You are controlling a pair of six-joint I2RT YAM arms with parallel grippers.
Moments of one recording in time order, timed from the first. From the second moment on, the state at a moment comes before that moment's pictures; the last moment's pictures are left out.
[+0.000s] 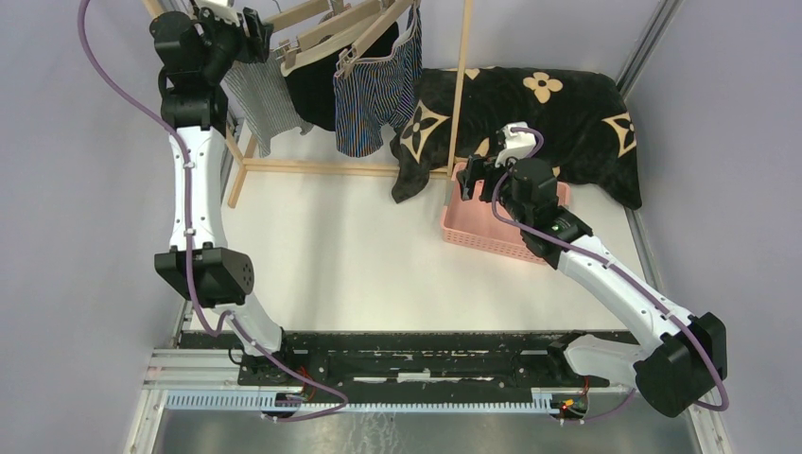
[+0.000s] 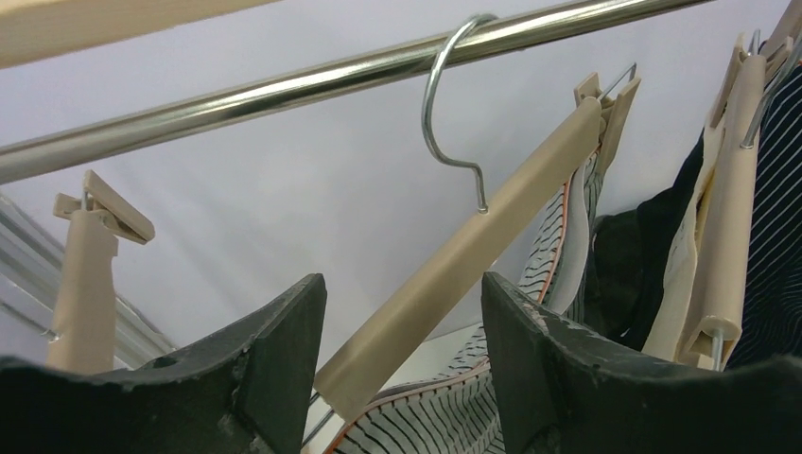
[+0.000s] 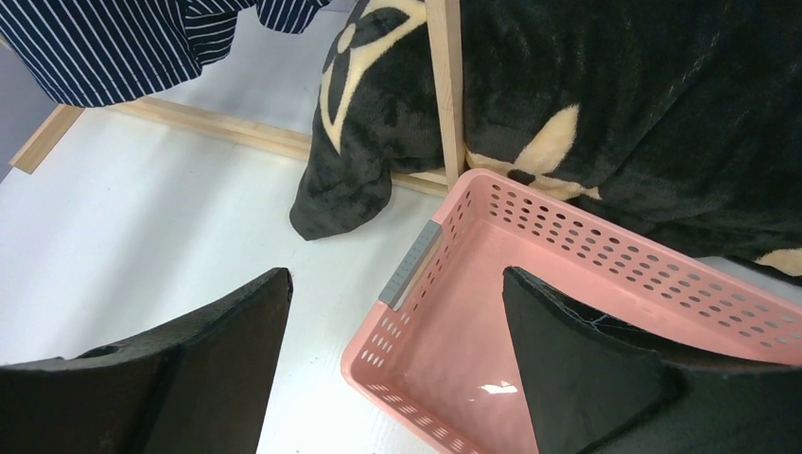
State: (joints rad) left arm 0.11 1.75 2.11 -0.23 0.40 0.13; right arm 0.53 1.16 0.95 -0.01 0.18 0.21
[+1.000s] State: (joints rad) left arm 0.08 1.75 2.03 -0.25 0.40 0.13; right arm 0.54 1.14 0.93 -0.01 0.18 0.21
